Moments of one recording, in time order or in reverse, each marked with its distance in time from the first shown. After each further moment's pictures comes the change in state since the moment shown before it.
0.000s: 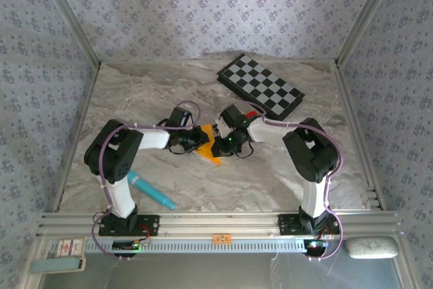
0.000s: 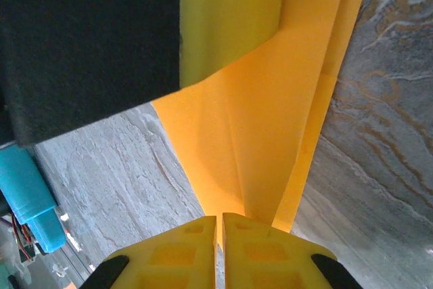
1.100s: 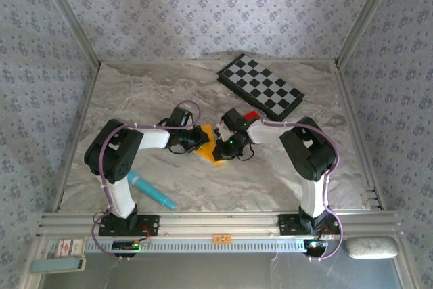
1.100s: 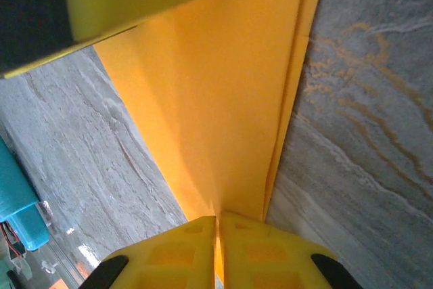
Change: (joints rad) left arm 0.000 0.003 0.006 -0.013 -0.008 -0.003; right arm 0.000 0.023 -0.040 0.011 -0.013 -0.001
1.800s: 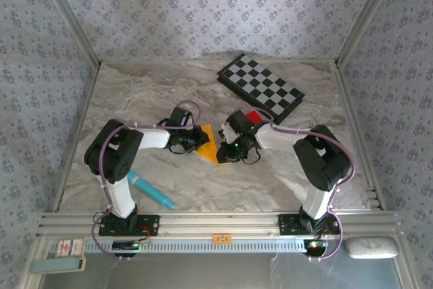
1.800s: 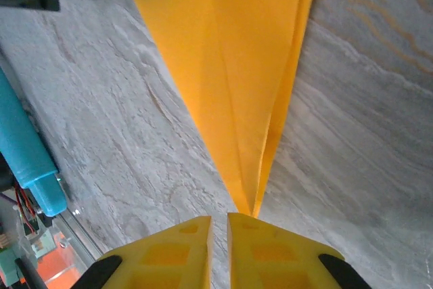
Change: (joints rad) left arm 0.000 0.000 0.000 0.002 0.005 0.000; right arm 0.002 -0.144 -0.096 0.005 0.001 0.020
